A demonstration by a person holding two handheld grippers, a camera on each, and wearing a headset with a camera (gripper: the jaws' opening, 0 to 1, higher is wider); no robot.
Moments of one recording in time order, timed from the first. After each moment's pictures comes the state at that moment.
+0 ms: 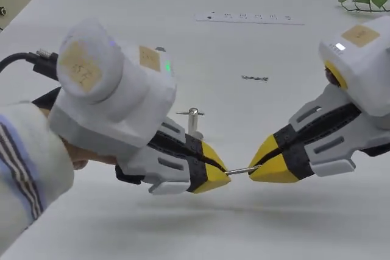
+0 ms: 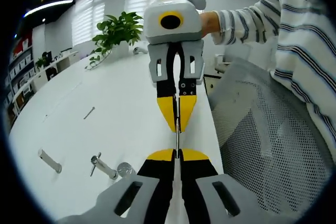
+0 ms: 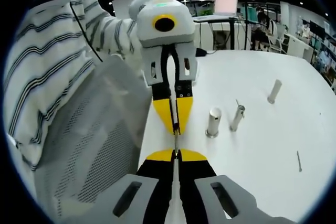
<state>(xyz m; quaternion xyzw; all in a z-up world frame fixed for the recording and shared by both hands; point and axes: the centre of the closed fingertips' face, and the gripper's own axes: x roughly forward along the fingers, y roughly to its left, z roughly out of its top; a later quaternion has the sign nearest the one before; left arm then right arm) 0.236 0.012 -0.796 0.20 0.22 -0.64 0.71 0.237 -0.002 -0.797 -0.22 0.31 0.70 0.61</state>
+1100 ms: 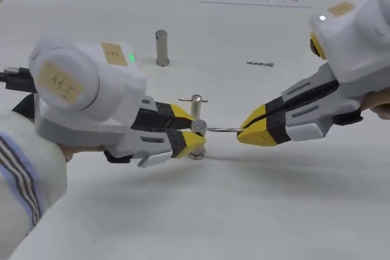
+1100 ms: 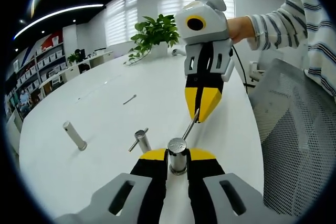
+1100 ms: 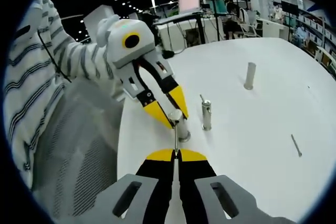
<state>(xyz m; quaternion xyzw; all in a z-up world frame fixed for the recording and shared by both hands) 0.293 0.047 -0.820 0.15 0.22 -0.52 0.81 0.283 0.015 -0.815 -0.16 0.35 0.63 0.67</state>
